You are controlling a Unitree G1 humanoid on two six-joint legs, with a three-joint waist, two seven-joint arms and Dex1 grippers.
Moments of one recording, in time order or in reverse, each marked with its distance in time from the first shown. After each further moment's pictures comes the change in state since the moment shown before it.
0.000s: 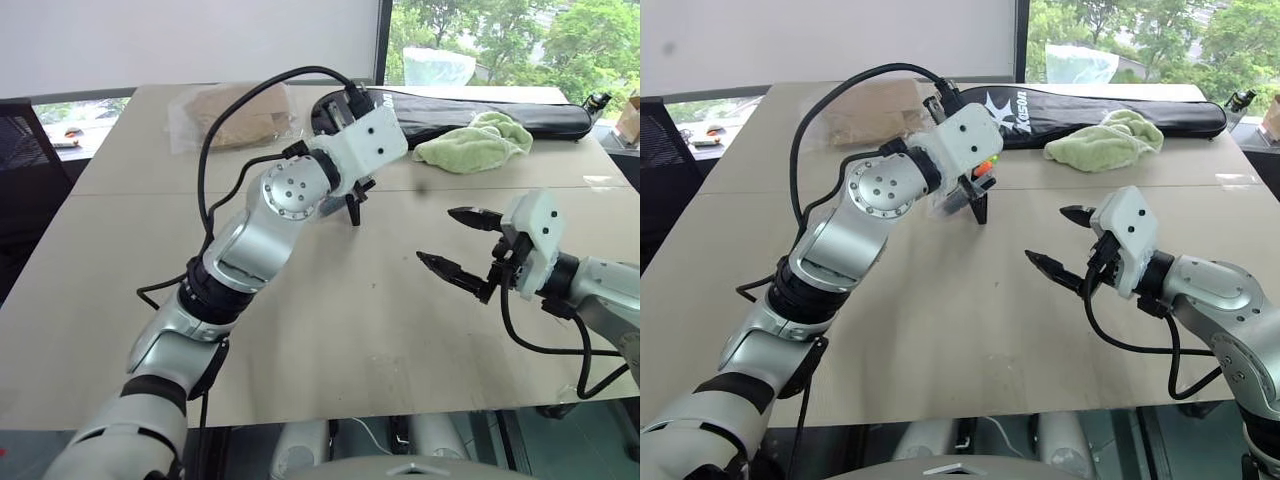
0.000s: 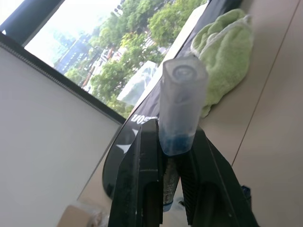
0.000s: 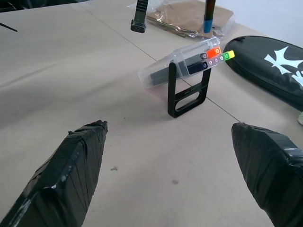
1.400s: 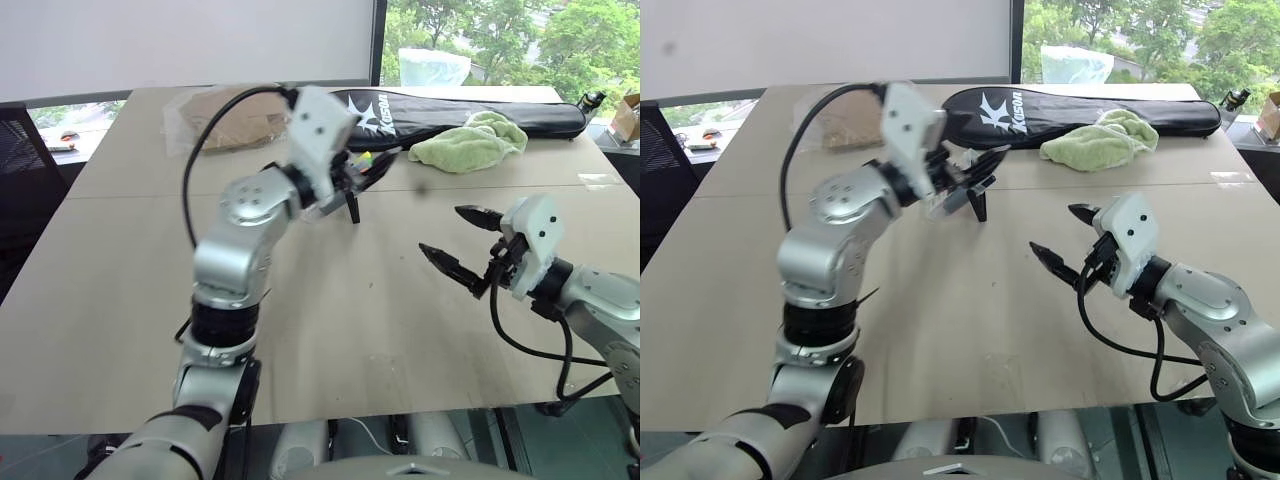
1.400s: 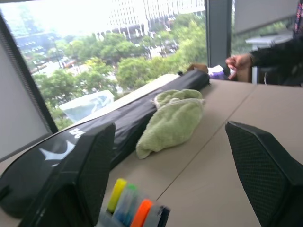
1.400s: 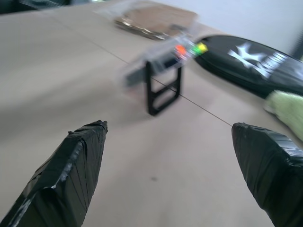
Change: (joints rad) left arm 0.275 -0.160 0.499 -0.084 -0.360 0.081 -0.151; right arm 0.059 0.121 0.022 0.069 -0.114 -0.054 -0.119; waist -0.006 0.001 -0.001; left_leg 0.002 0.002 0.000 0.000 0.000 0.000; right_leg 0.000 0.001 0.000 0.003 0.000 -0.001
